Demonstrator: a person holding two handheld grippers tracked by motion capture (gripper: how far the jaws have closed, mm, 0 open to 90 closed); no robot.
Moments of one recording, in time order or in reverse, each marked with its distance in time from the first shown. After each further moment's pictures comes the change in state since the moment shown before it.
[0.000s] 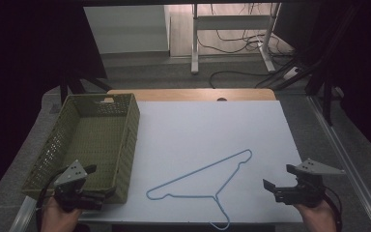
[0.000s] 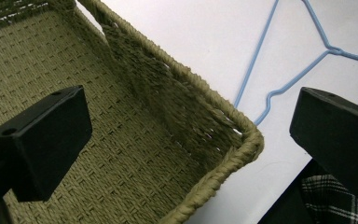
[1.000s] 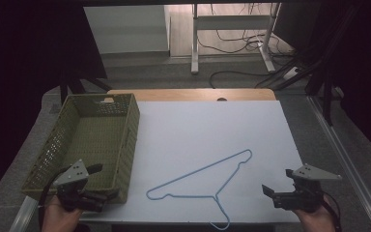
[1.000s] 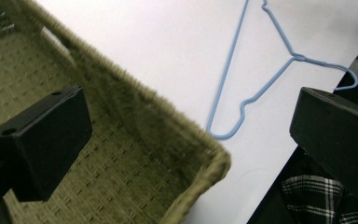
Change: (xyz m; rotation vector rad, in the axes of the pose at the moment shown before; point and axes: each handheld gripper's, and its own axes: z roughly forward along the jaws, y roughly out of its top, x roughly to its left) left arm -0.005 0.009 0.002 -0.046 -0.102 0.058; right arm 0.006 -0.011 0.001 0.030 -0.017 -0.027
